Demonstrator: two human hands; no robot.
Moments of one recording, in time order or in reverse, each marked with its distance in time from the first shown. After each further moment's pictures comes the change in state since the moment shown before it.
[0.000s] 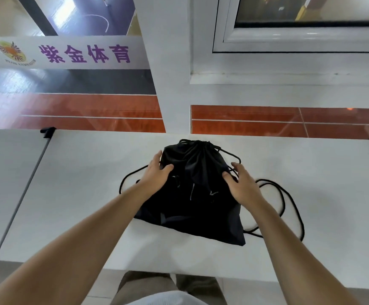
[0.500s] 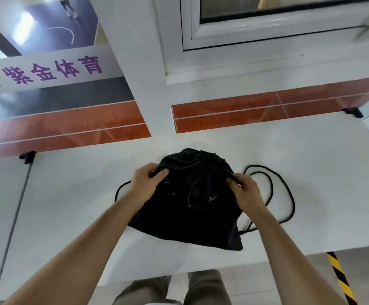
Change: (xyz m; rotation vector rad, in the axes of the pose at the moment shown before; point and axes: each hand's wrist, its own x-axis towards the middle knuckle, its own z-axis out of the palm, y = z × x) left_hand -0.028 0.012 -0.011 -0.044 0.048 0.191; right_hand -0.051 0.026 0.012 0.354 0.210 -0.022
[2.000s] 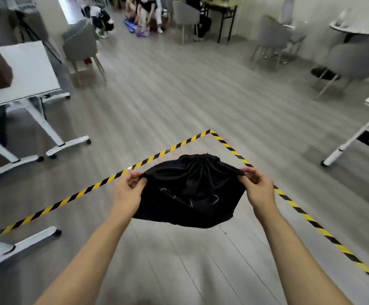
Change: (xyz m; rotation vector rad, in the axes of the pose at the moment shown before) left_hand -0.737 -0.157 0.108 0.271 -1.623 0.856; right_hand -1.010 0.146 0.219 0.807 2.223 0.453
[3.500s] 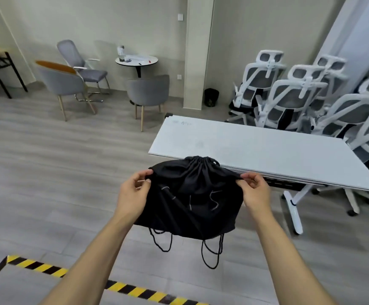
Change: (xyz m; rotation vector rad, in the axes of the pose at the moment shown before) left_hand 0.078 0.351 1.156 -0.013 -0.803 0.335; right_hand 0.575 -0.143 -0.860 0.076 0.894 -0.089
